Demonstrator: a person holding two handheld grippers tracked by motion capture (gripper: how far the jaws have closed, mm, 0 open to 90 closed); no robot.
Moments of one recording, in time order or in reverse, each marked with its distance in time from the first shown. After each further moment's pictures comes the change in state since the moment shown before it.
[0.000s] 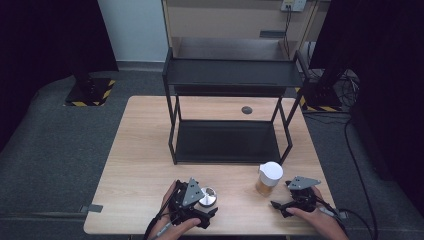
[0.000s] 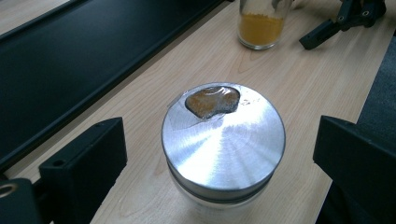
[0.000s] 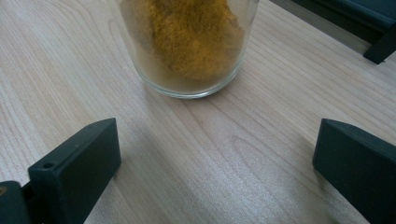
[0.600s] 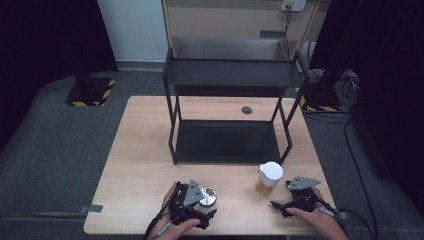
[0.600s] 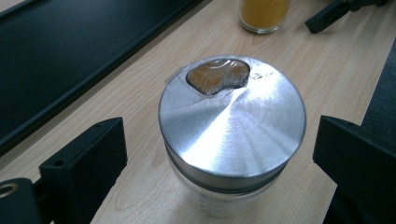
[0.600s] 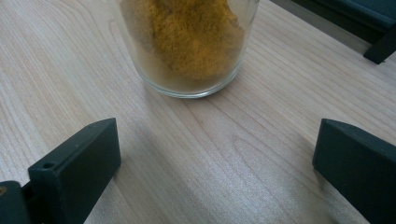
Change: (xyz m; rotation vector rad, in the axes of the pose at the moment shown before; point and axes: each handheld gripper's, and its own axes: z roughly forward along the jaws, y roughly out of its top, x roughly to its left) left arm 0.004 -0.007 0.011 0.029 -0.015 0.004; right arm 0.000 0.000 0.000 0.000 0.001 -0.002
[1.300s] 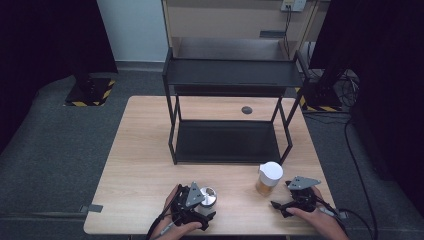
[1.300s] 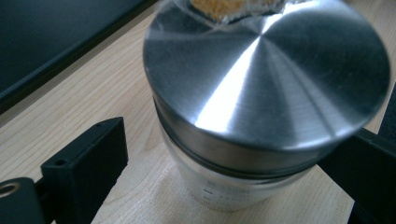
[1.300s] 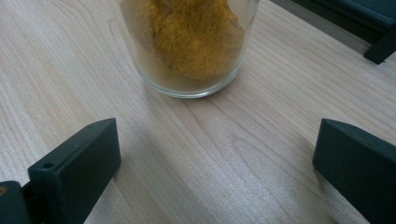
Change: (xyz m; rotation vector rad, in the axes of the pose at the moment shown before) left arm 0.005 -0.013 0.019 0.033 -0.009 0.005; right arm 0.000 0.000 0.000 0.000 0.000 0.000
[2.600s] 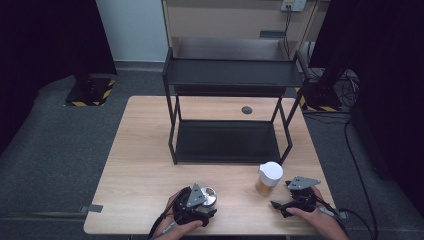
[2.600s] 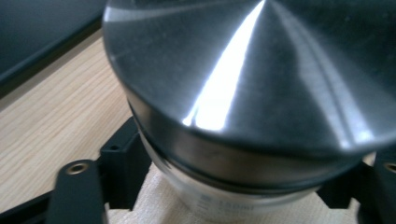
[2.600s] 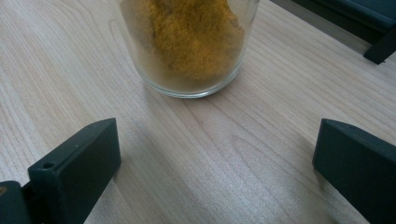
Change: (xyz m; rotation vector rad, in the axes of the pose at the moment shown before) left arm 0.013 -0.010 0.012 -0.018 -0.069 0.010; right arm 0.000 0.000 0.000 0.000 0.000 0.000
